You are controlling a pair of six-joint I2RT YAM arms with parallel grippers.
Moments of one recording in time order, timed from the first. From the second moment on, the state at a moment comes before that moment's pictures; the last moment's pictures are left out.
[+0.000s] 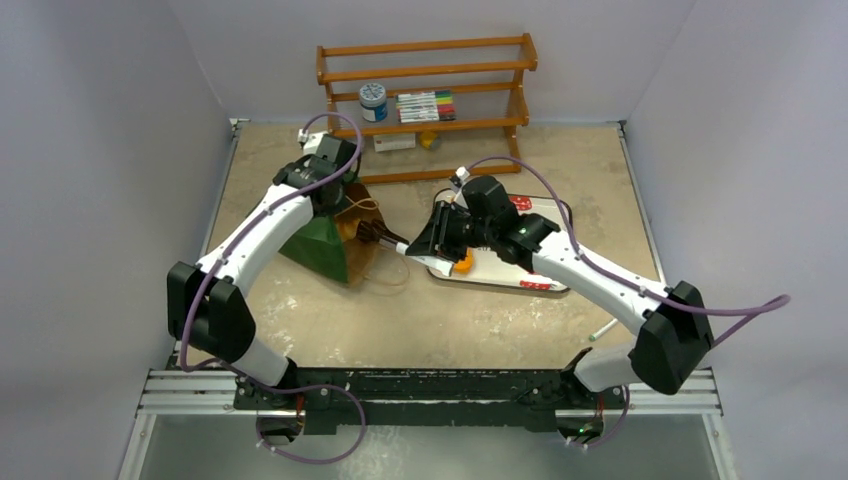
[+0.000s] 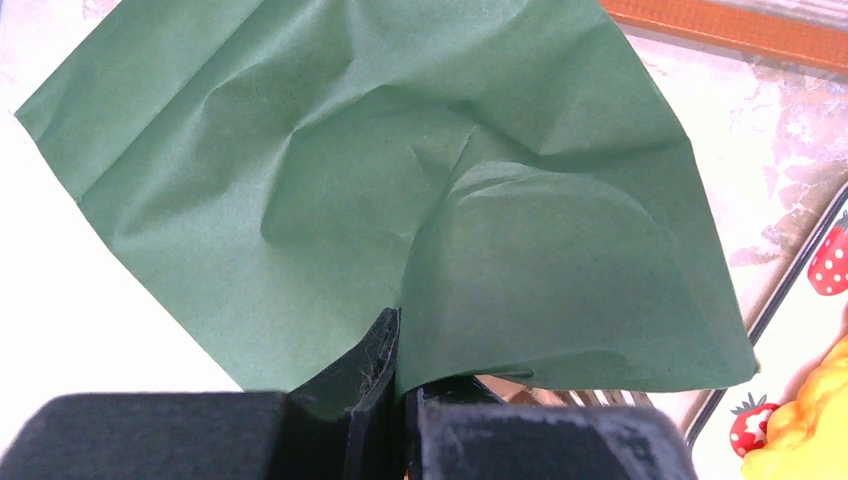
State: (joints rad) left arm -0.39 1.55 1.38 -0.83 -0.49 -0.58; right arm 0.73 1.38 1.11 -0.37 -0.34 0.98
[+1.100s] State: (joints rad) left arm -0.45 1.58 1.40 -0.85 -0.50 -0.59; right arm 0.72 1.58 1.00 -0.06 -0.36 1.13
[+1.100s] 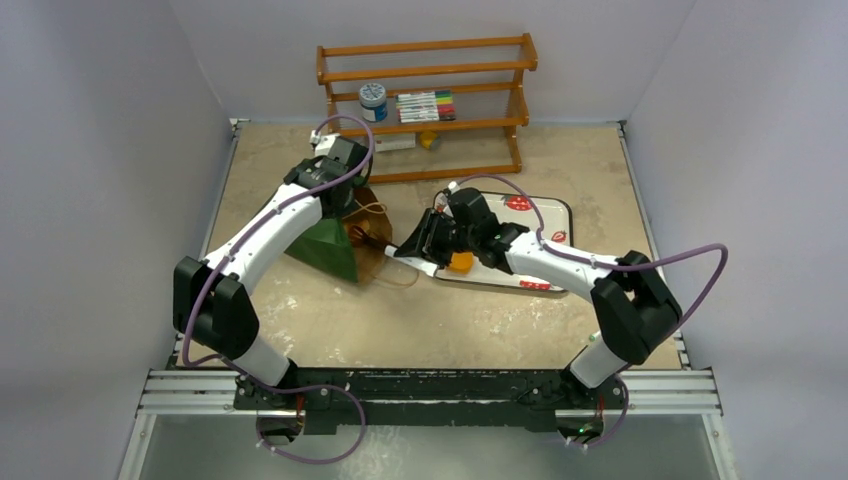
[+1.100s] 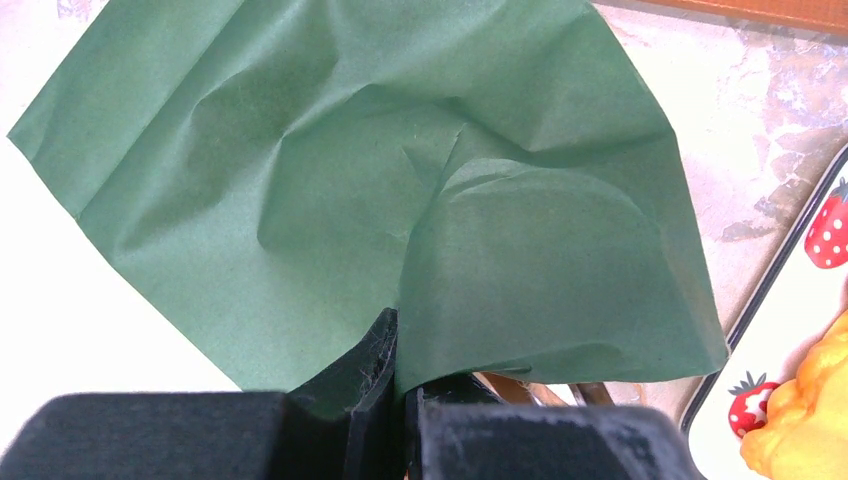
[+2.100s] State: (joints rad) left arm -0.47 1.58 1.40 -0.86 -0.51 -0.59; right arm 0.71 1.73 0.91 0.30 -0.41 1.26
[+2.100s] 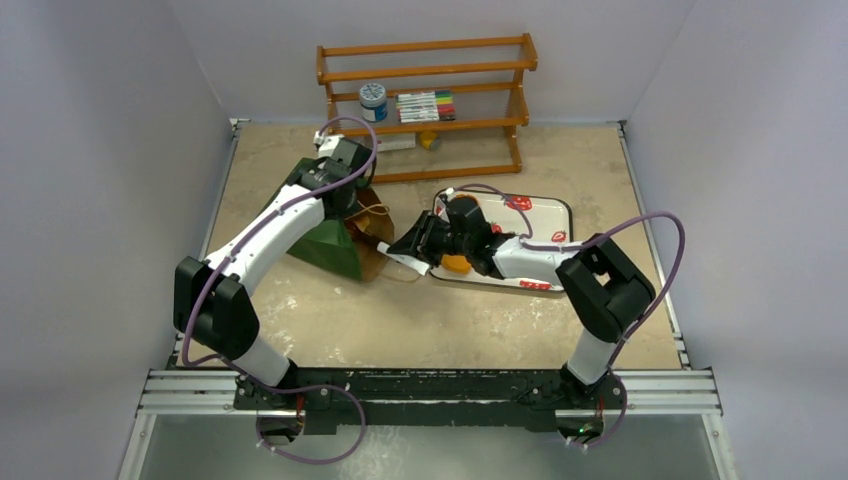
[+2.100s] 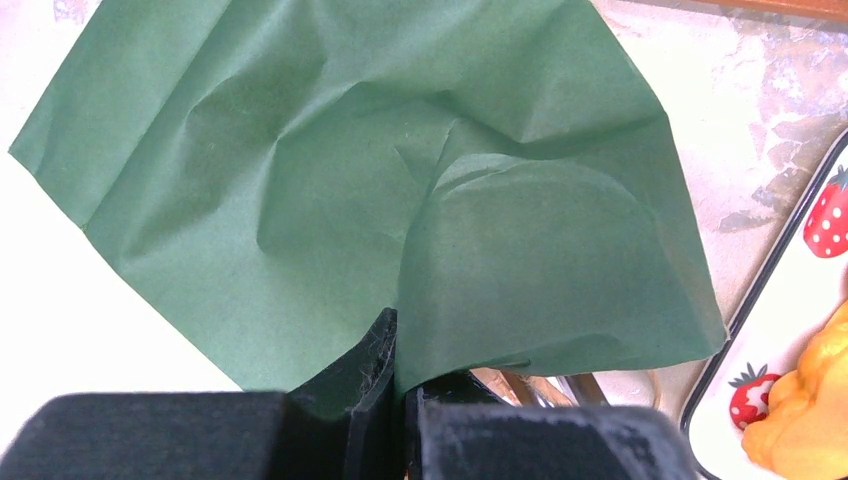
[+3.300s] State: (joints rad) left arm -0.47 1.61 1.40 -0.84 -0.60 -0.60; right arm 0.70 1.36 0.79 0.08 -0.31 1.18
